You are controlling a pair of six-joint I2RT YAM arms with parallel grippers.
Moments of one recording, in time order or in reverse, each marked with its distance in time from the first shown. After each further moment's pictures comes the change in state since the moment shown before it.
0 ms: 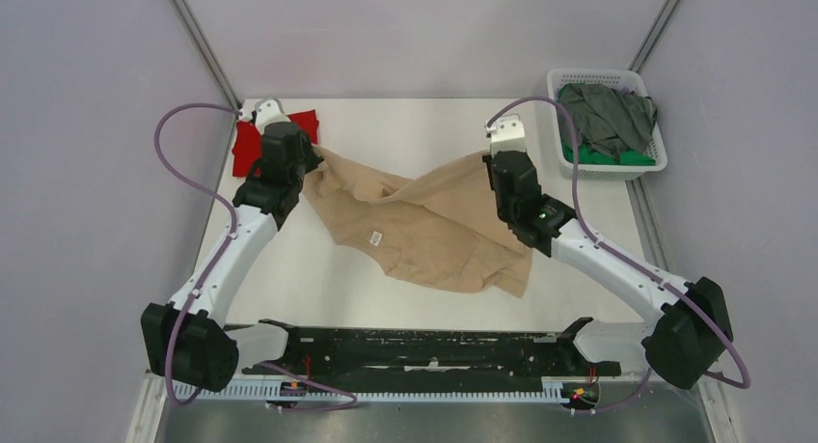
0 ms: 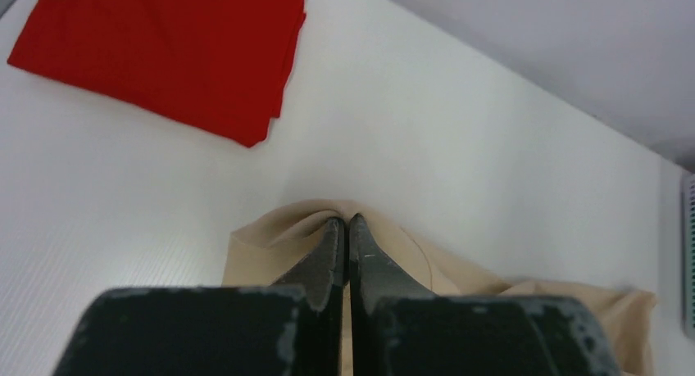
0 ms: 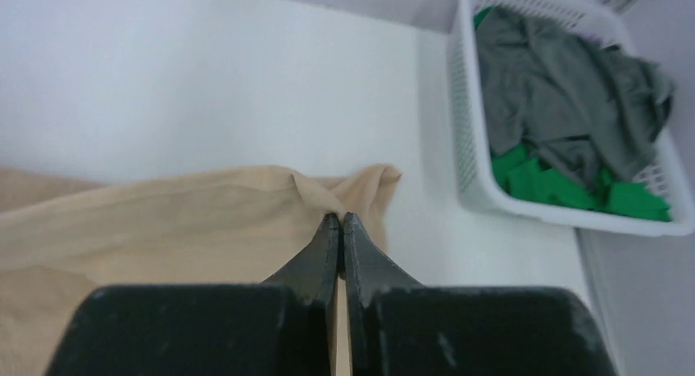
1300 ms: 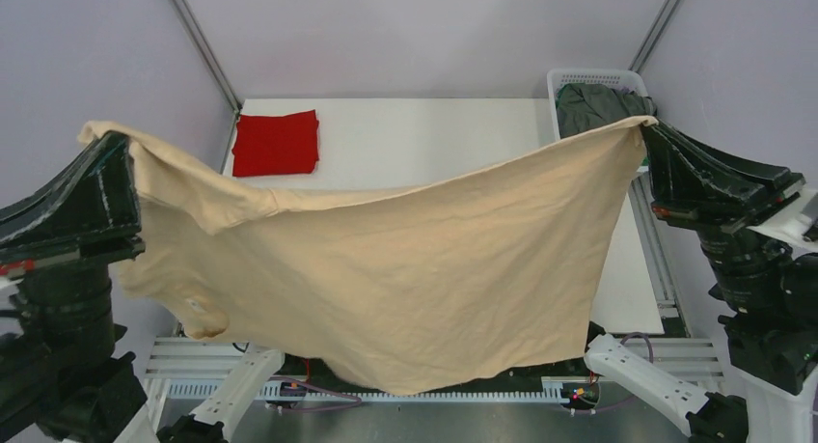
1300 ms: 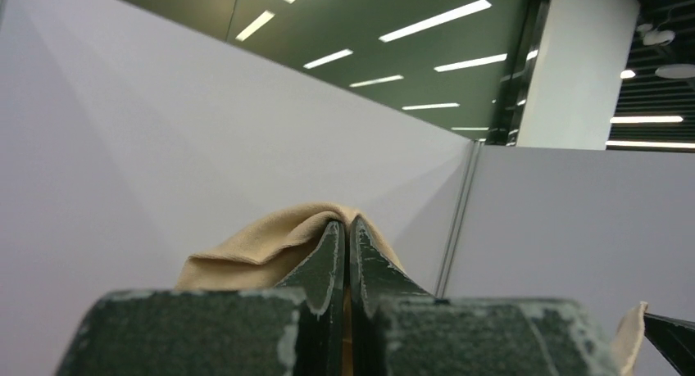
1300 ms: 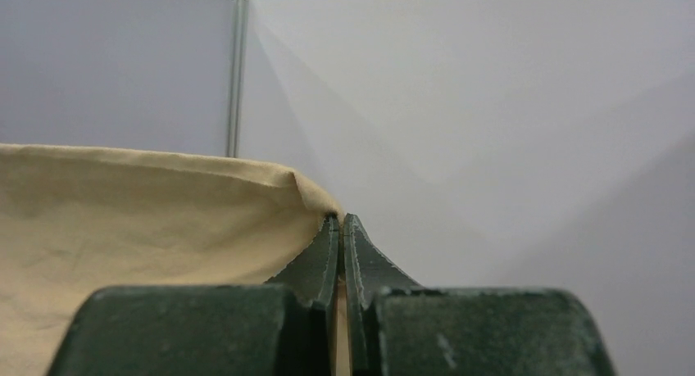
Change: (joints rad) left arm 0.024 -0.539 0.771 -0.014 0.404 0.131; right arm -0.040 -0.570 0.664 -0.193 -0.702 -0.171
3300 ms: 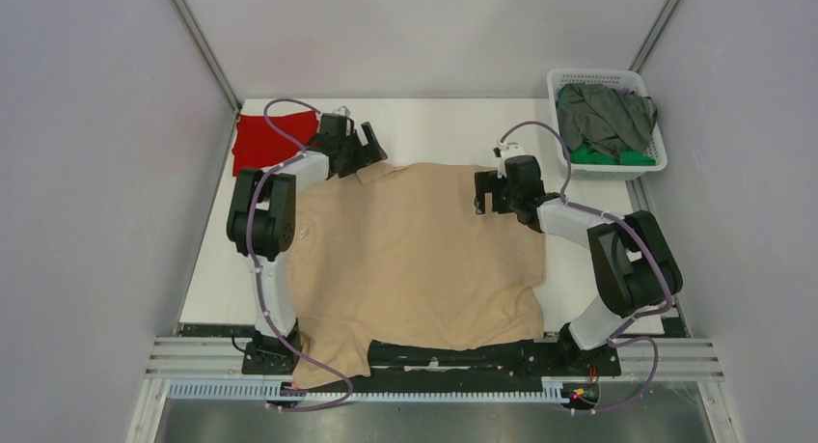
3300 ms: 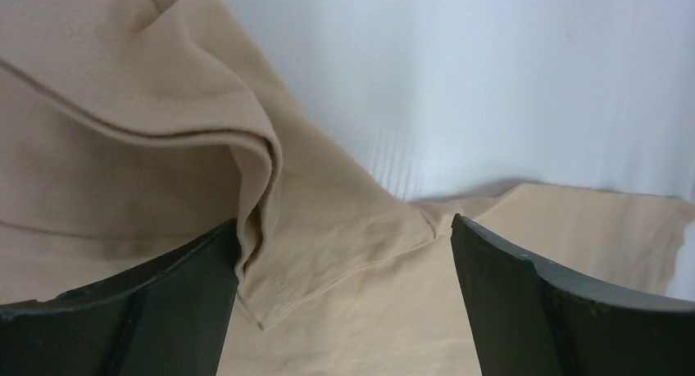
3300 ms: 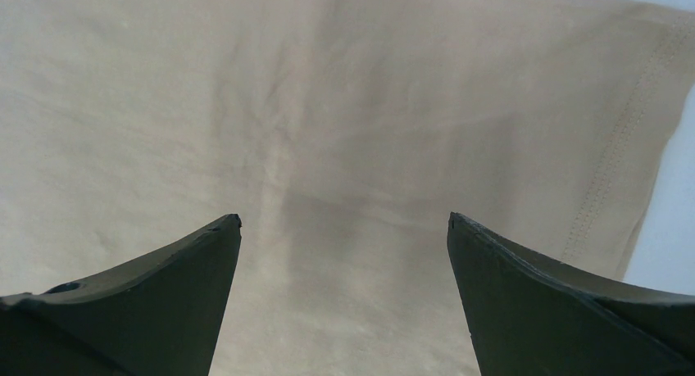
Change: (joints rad) left arm 0.004 1.372 -0.435 0.205 0.109 -0.151; right arm -0.315 0.938 -0.762 0.326 0.039 0.323
